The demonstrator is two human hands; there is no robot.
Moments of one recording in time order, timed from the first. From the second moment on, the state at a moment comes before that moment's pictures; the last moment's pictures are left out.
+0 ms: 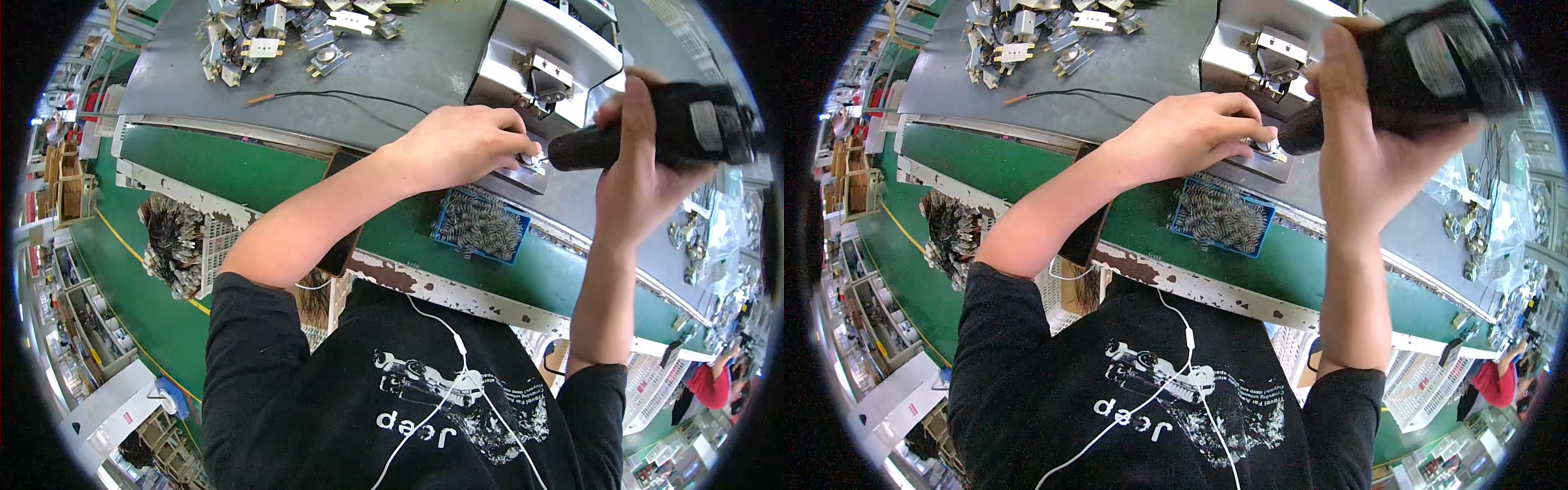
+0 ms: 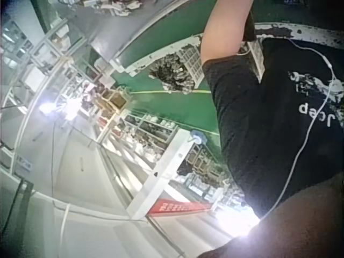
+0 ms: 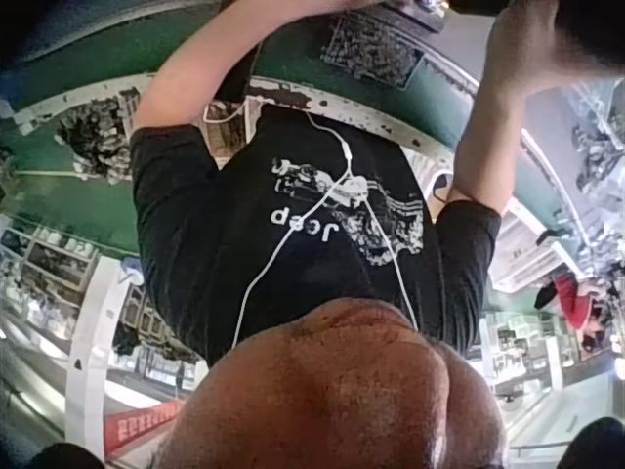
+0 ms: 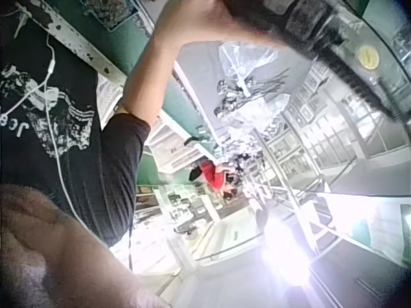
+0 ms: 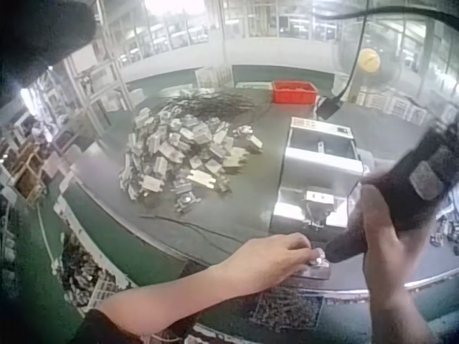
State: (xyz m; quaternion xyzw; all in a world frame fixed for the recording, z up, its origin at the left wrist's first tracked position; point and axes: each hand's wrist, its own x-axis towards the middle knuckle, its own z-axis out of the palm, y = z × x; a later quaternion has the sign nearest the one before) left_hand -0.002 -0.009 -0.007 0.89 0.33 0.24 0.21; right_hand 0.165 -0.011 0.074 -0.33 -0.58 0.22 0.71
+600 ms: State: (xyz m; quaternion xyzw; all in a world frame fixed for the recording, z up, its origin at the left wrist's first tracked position) left_hand -0.002 -0.008 -0.012 0.88 0.32 0.27 0.21; right_hand 0.213 0.034 0.081 -0.06 -0.71 0.53 0.46
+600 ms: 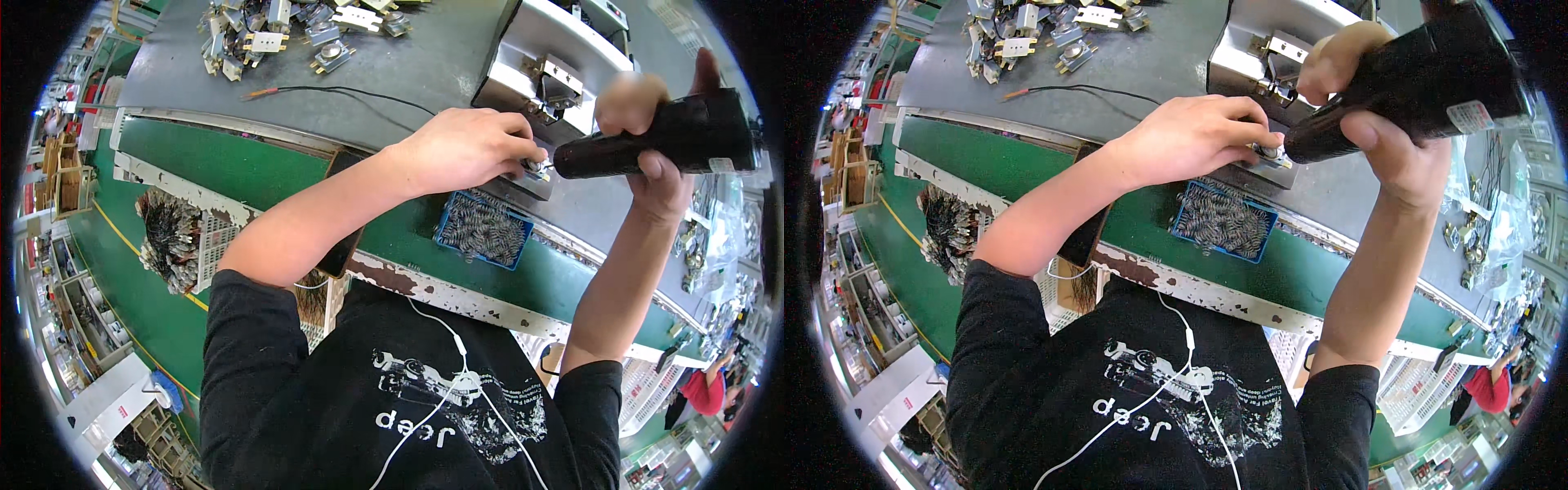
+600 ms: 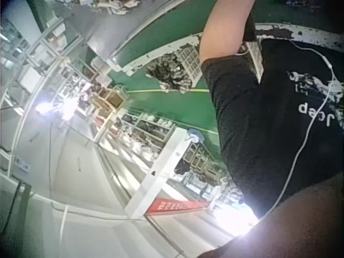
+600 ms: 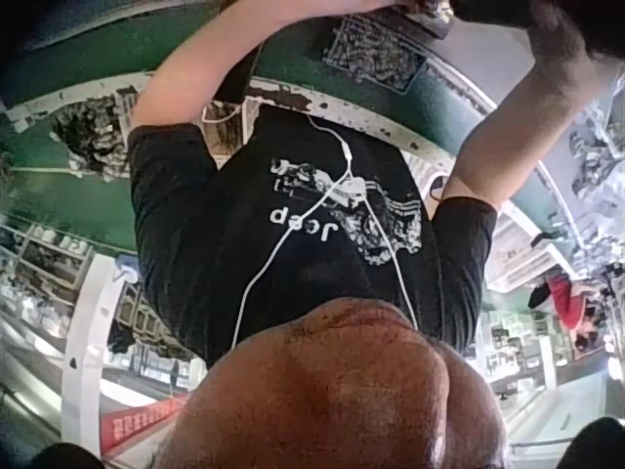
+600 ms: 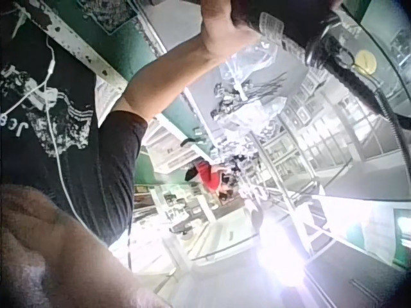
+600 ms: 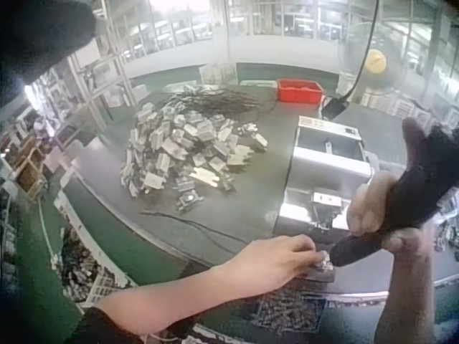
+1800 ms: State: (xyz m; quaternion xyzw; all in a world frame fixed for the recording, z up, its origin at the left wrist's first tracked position) left_hand 0.008 0.001 0.038 0.87 0.33 0.37 0.00; right_hand 0.232 -0.021 0.117 -0.24 -0.59 0.41 0.65
